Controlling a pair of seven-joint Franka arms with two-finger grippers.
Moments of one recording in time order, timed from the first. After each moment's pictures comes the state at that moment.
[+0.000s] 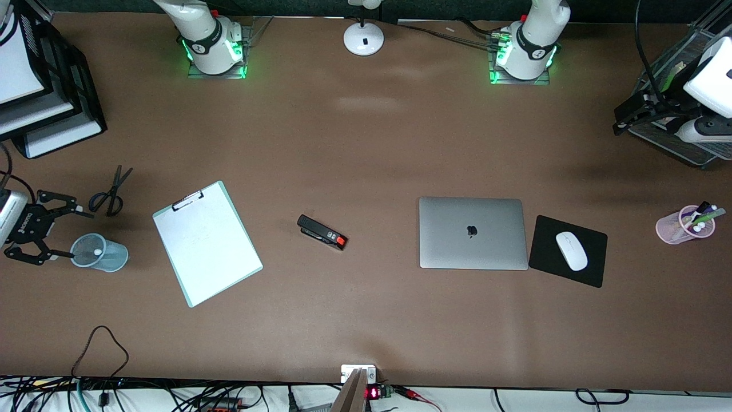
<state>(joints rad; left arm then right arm) 0.06 -0.01 -0.13 -1.53 0.01 1.49 -0.09 -0.13 0.51 -0.19 -1.39 0.58 1.76 -1.59</state>
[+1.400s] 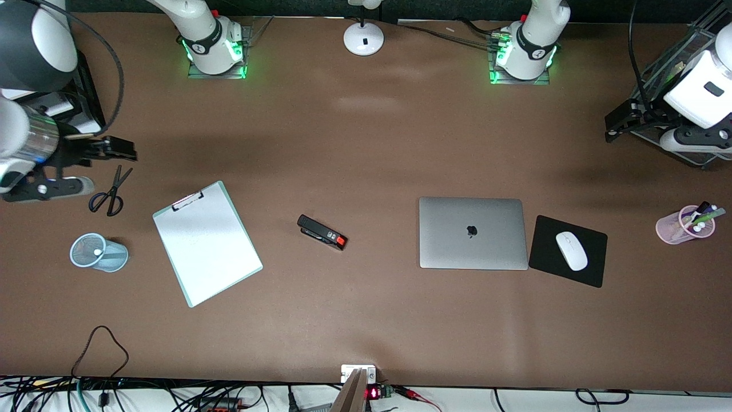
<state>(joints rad) 0.06 -0.01 -0.14 -1.59 0.03 1.54 -0.05 0.20 0.21 -0.20 -1.45 0.00 1.44 -0.11</state>
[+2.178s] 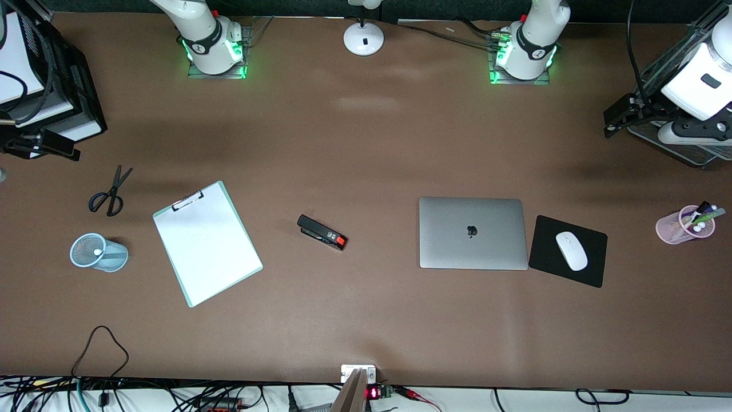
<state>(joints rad) 0.06 -0.04 -0.14 -1.61 0.03 1.55 -0.05 0.09 0.11 -0.20 -1.54 0.00 1.56 -0.08</state>
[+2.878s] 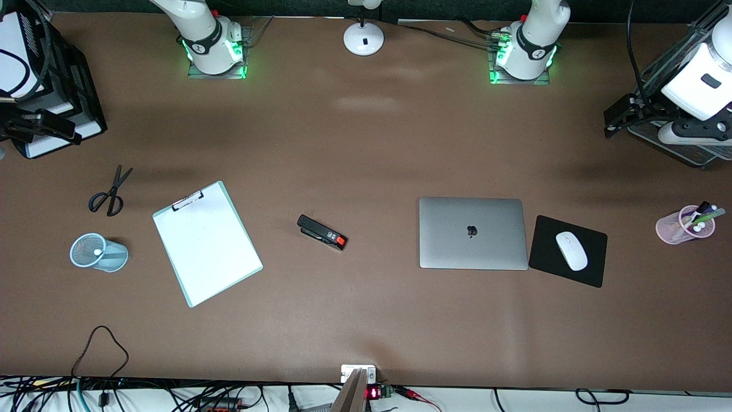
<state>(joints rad) 0.06 -0.04 -0.14 -1.61 0.03 1.55 -0.05 0.09 0.04 -0.20 -1.61 0.00 1.55 -0.06</state>
